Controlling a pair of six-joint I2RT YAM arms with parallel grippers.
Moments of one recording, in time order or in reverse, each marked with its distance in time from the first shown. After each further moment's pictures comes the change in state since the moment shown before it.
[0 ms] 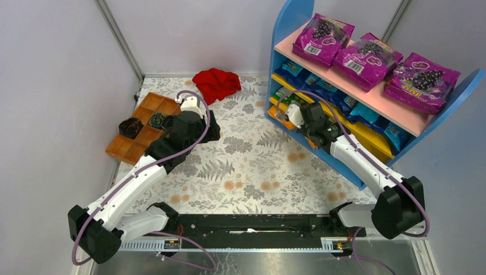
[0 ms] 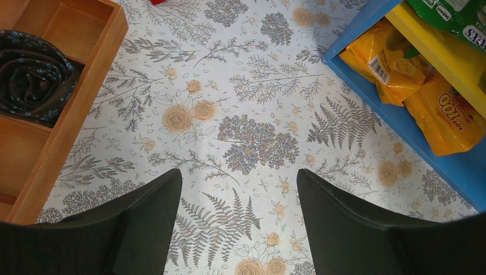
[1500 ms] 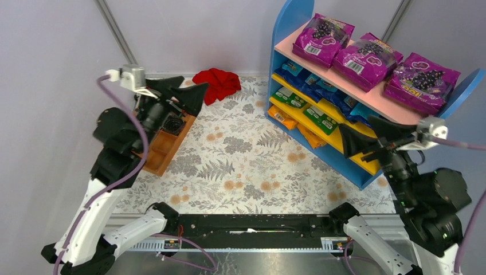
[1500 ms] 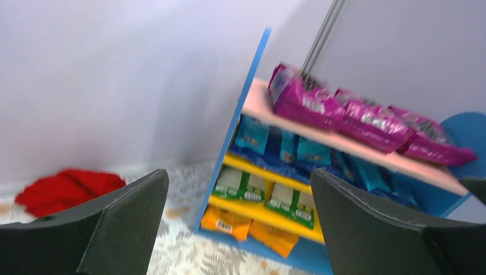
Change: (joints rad) left arm 0.018 -0.173 0.377 0.225 0.268 0.150; right arm 0.048 -0.802 0.251 0.066 -0.283 0.850
